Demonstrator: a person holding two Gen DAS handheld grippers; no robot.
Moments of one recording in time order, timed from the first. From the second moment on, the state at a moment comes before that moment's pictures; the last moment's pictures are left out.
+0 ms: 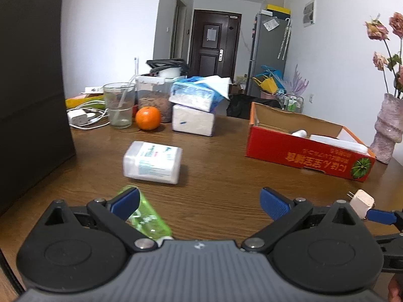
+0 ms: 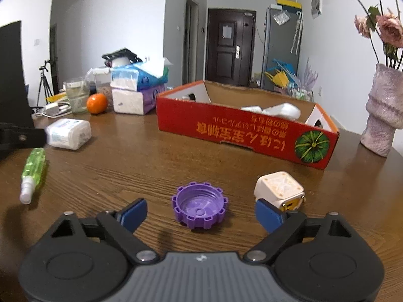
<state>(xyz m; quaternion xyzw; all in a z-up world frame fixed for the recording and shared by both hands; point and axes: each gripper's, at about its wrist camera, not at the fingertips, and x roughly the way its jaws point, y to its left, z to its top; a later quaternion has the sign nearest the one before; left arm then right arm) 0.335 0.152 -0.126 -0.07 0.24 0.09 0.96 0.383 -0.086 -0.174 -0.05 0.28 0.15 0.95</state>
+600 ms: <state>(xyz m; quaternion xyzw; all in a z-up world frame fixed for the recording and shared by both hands) 0.357 0.195 -0.145 -0.11 0.31 0.14 0.93 0.397 -0.069 -0.181 -0.05 0.29 0.11 0.95</state>
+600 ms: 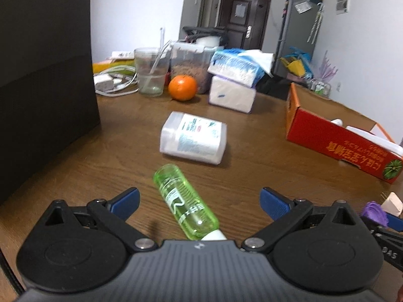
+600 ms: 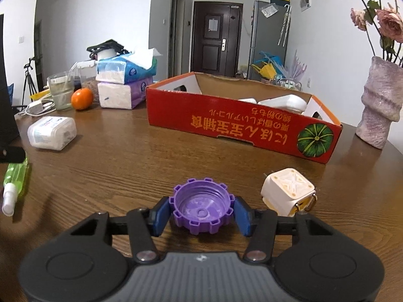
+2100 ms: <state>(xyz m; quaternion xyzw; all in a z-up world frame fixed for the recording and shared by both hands) 0.368 0.156 -0.153 -0.11 0.33 0.14 0.93 0.388 -0.079 -0.162 0.00 0.26 0.14 0.95</state>
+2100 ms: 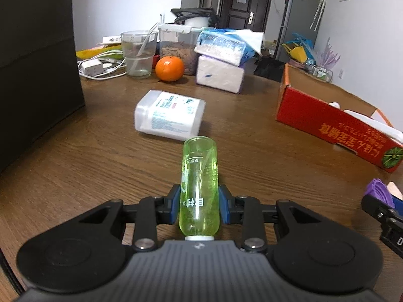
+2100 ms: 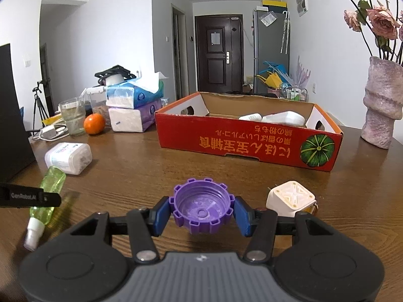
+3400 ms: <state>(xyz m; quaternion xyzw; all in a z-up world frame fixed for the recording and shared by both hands) 0.408 0.043 -0.086 -0.10 0.22 0.07 0.97 0.414 -0.157 -0.121 0.08 0.14 0.10 0.98</state>
